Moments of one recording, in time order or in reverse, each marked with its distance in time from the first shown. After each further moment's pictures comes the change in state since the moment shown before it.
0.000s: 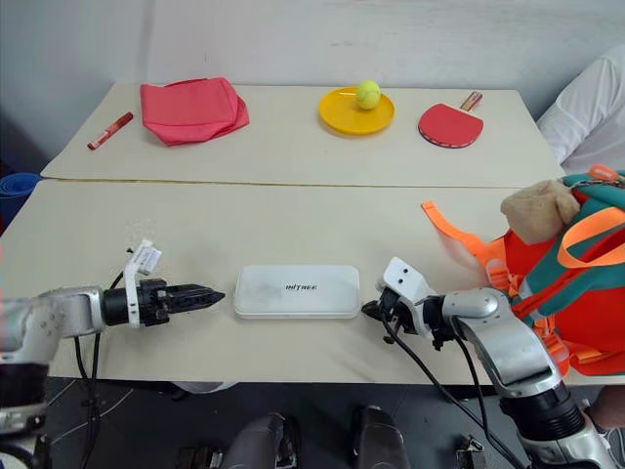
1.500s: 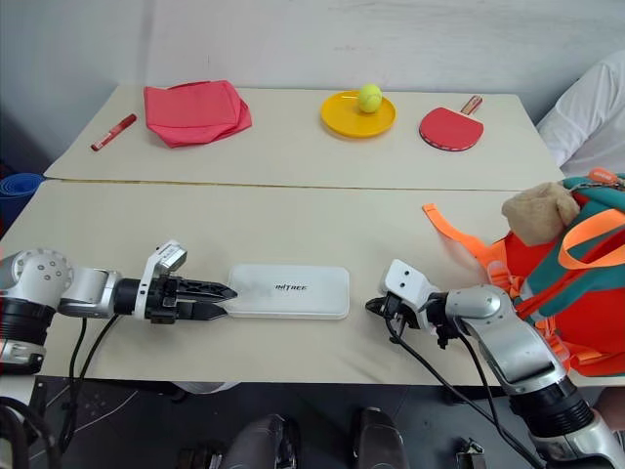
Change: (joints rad) left arm -0.308 0.084 -0.301 0.443 -0.420 0.285 0.221; right arm -0.005 -0.075 0.050 0.085 -0.013 -0.192 -0.014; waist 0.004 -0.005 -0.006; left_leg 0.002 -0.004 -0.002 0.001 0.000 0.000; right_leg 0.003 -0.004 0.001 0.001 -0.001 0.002
